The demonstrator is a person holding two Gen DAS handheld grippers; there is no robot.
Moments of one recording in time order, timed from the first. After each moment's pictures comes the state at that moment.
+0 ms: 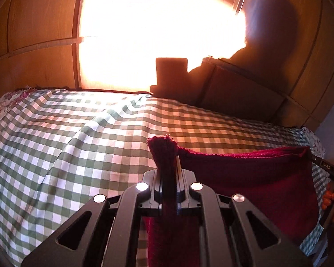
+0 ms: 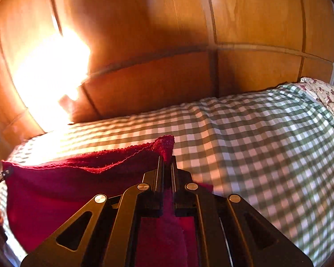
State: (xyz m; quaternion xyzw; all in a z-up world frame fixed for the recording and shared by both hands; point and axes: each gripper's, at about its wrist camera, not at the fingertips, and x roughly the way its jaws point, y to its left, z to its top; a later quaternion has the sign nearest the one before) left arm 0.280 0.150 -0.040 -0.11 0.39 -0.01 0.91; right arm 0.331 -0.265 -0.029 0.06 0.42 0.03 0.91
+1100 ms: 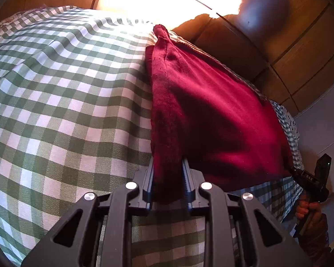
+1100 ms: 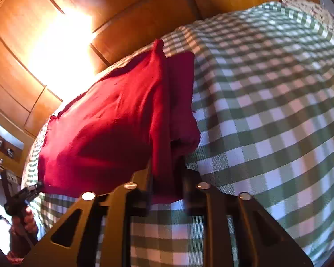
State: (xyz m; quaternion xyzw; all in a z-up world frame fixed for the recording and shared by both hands) left arm 0.114 0.150 -0.107 -0.22 0.47 -0.09 0.85; right arm 0.152 -0.306 -0.081 0.17 0.48 0.09 0.85
